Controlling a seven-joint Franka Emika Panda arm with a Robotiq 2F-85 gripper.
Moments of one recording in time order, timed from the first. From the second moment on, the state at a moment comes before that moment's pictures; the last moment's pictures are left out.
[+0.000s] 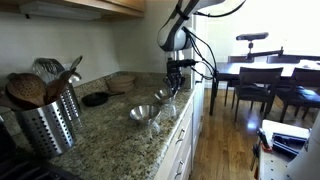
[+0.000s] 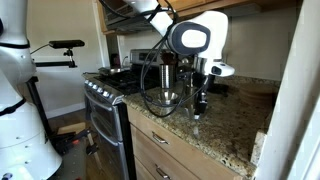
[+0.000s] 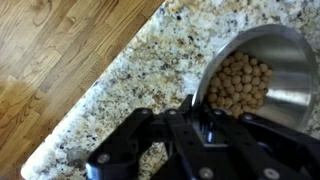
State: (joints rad) arm -0.15 0.33 -0.15 -2.00 0.13 2.26 0.23
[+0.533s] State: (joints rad) arm -0.13 0.32 -0.17 -1.94 -0.13 2.13 0.23
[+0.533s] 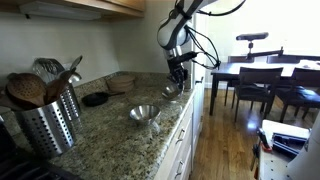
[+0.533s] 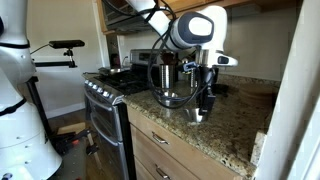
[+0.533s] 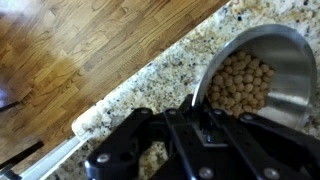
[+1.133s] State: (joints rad) arm -0.12 0.32 -0.14 -1.89 -0.15 2.10 0.13
